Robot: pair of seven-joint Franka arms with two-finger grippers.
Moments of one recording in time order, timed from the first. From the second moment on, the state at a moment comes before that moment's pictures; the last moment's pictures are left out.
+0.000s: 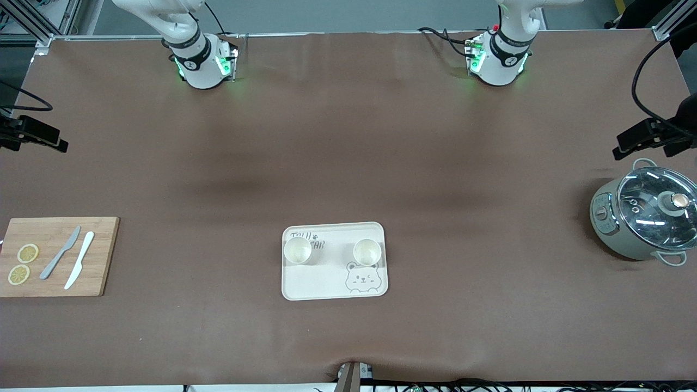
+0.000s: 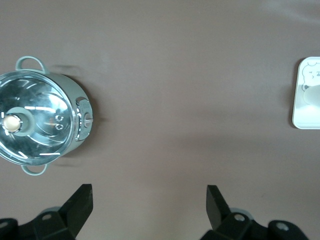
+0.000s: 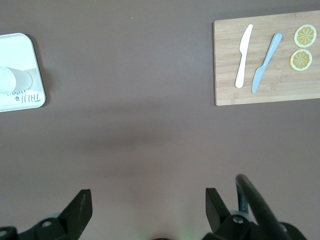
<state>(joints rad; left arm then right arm) -0.02 0.11 0.00 -1.40 -0.02 1.50 -0.08 -0.06 0.09 -0.04 -1.41 0.03 1.41 -0.03</state>
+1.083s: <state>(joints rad) -0.35 0.40 -0.02 -1.41 -0.02 1.78 -0.73 0.20 0.25 -0.03 -1.41 0.13 1.65 0.36</state>
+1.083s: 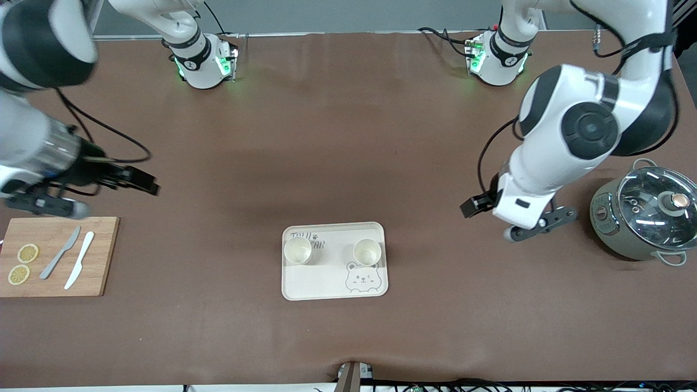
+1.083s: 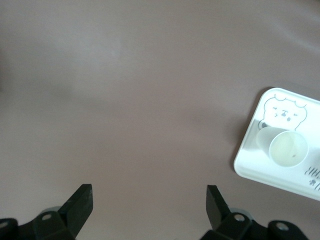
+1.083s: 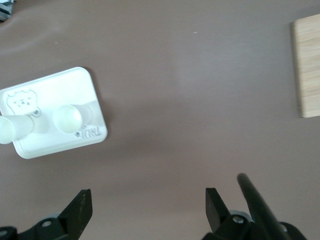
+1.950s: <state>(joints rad) -0.51 0.64 -0.02 -1.40 -0.02 2.14 -0.94 0.40 0.53 -0.03 -1.41 0.13 2.03 0.60</state>
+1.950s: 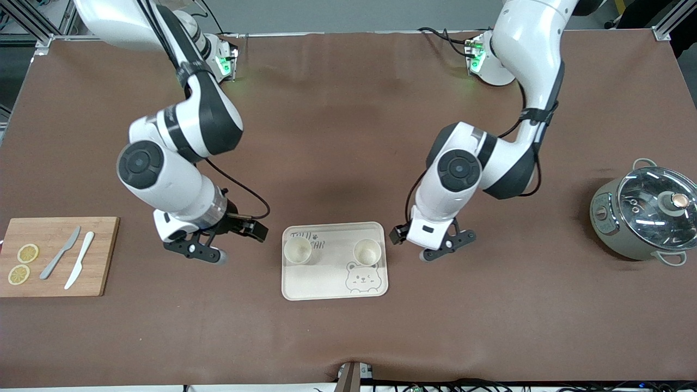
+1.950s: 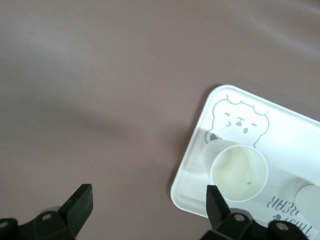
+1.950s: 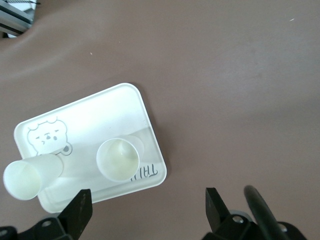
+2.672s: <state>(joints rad) -0.58 0.79 0.00 -1.37 -0.02 2.30 -0.99 0.45 0.70 -0.03 -1.41 0.12 2.19 0.60</state>
